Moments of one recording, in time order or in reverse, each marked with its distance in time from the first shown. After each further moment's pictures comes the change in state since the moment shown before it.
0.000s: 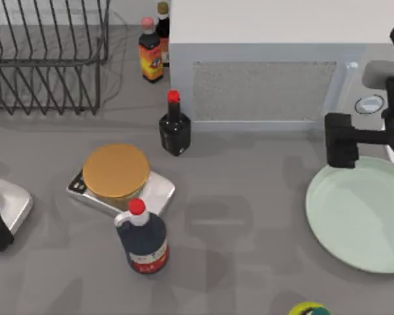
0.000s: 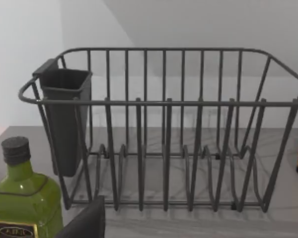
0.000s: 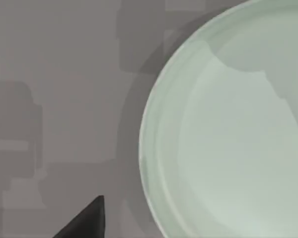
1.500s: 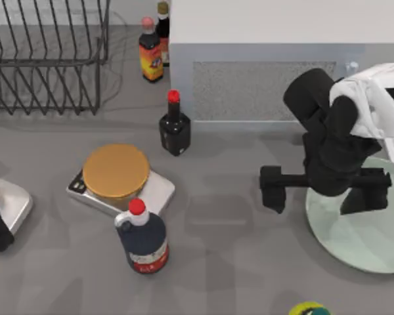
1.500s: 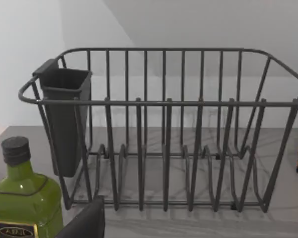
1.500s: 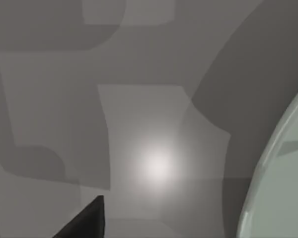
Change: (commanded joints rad) left arm 0.000 0.000 0.000 0.000 0.000 0.000; right arm 0.107 0.585 0.096 0.130 0.001 0.113
